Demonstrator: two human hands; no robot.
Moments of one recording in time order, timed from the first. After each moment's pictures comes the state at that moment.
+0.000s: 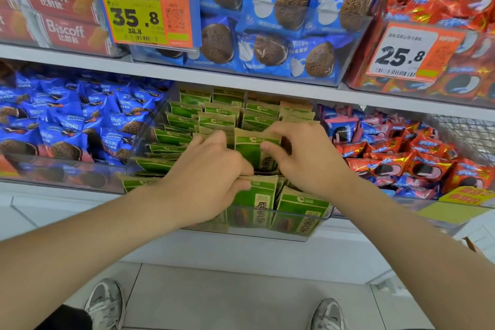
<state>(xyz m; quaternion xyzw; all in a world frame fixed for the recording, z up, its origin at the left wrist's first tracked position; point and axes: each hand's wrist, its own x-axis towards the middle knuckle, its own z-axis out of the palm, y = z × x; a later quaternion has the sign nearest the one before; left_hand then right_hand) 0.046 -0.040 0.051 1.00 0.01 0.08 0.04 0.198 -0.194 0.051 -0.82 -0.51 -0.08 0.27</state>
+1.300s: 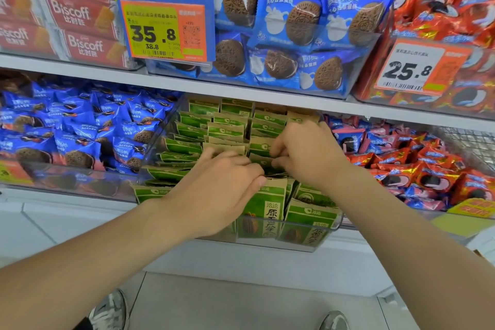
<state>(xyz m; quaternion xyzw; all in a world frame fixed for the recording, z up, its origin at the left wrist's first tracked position) 0.046 -0.035 0.037 0.99 0.01 0.11 0.05 0.207 -0.166 0.068 -0.89 -0.45 -0.11 0.05</state>
